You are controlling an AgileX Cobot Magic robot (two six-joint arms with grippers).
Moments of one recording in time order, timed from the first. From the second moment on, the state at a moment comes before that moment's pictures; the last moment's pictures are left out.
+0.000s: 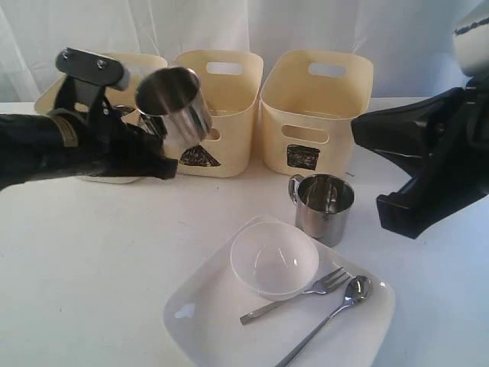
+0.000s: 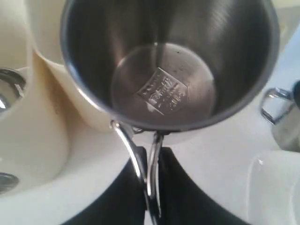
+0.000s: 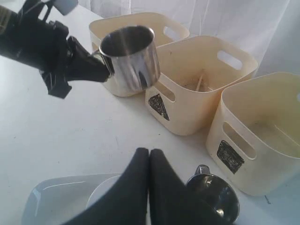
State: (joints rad) left arm -0.54 1.42 -0.81 0.09 -0.03 -0.10; right arm 0.50 0.82 -0.71 0.55 0.39 -0.67
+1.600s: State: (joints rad) left arm -0.19 1.81 -1.24 0.02 -0.03 -0.07; right arm 0.50 0.82 -0.71 0.52 0.38 -0.66
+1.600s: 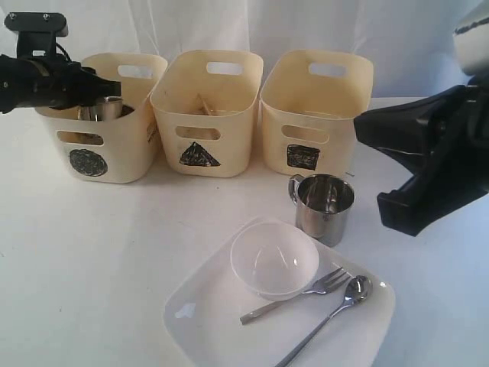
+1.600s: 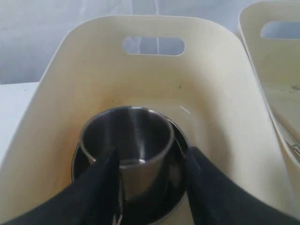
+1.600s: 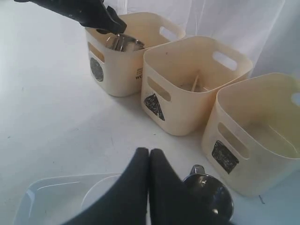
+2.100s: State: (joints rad) left arm -0.30 1.46 -1.20 0.05 0.36 -0.01; right arm 0.45 0.82 -0.71 -0.07 0.43 0.19
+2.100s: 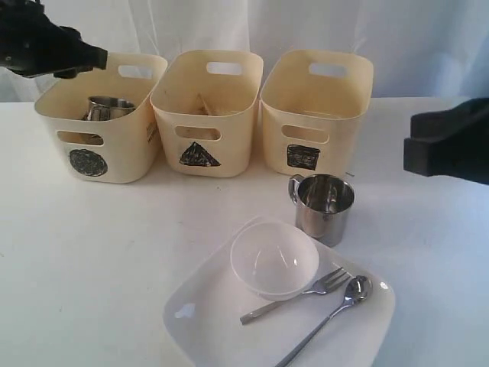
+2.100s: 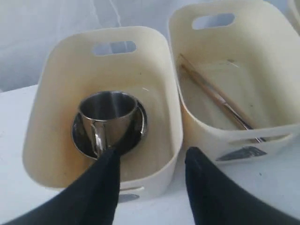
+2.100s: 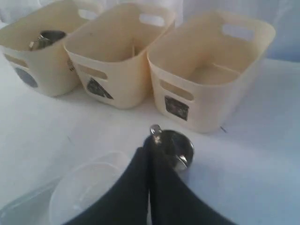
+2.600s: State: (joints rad) left arm -0.51 1.41 -0.98 -0.05 0.30 -0.01; right arm 0.44 1.05 -0.94 -0.14 0.78 0.26
